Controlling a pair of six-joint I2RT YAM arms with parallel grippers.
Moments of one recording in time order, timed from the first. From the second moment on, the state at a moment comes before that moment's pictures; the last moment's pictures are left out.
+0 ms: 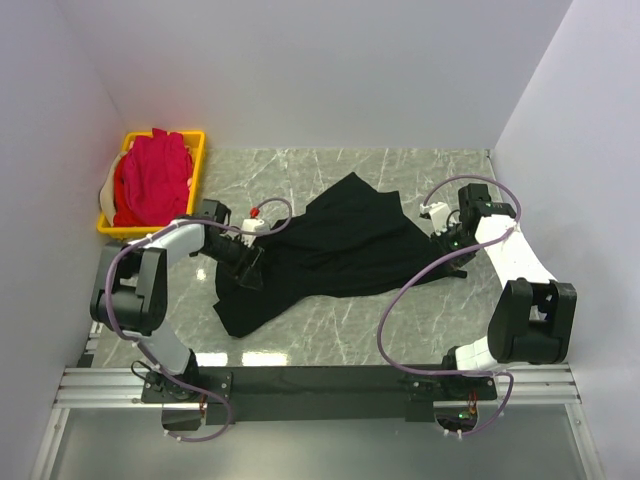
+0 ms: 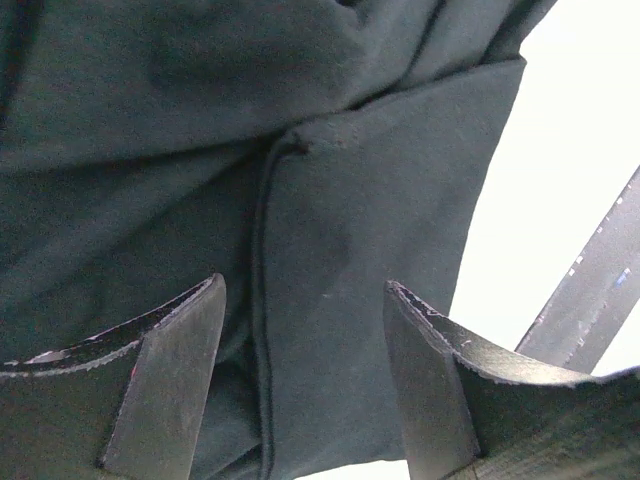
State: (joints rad) left arm -0.16 1.67 0.96 -0.66 0.68 0.52; right arm -0.08 1.45 1.08 -0.98 -0.15 -0.66
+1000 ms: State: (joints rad) left arm -0.20 1.35 0.98 -0.73 0.64 0.49; right arm -0.08 1.44 1.09 -0.99 -0.15 -0.67
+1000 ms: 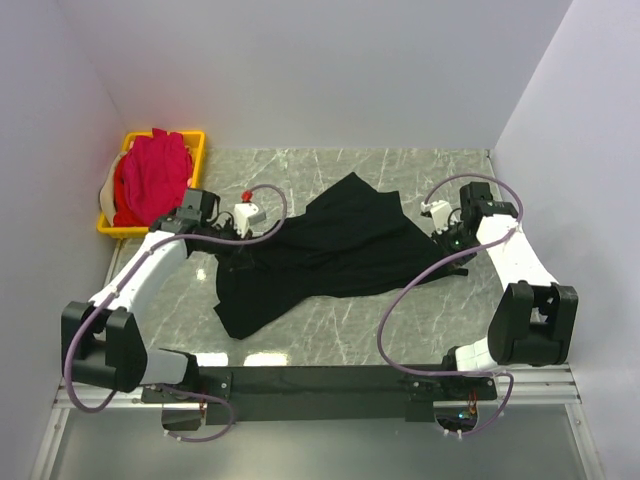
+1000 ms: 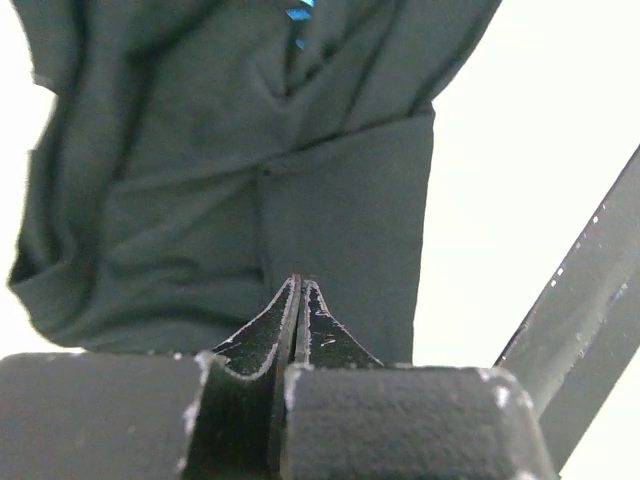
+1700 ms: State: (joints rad) left arm -0.18 1.72 1.02 -0.74 0.60 0.48; right arm -0.08 1.43 1.14 -1.01 -0.16 -0.67
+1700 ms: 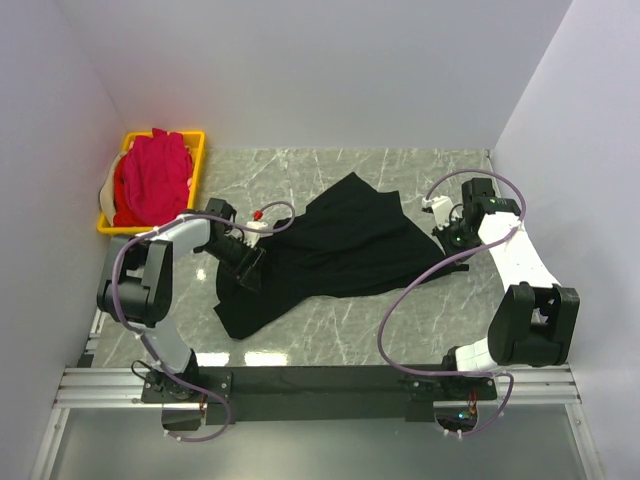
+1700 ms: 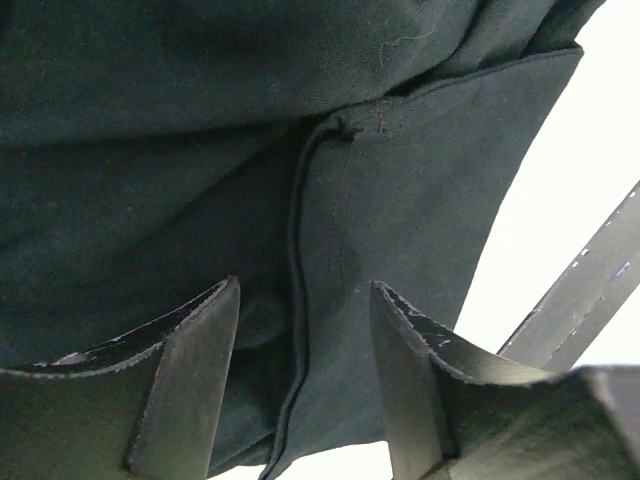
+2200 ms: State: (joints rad) left arm -0.20 1.69 1.03 -0.81 0.68 0.53; right arm -0.08 1.44 1.14 -1.01 -0.16 -0.67
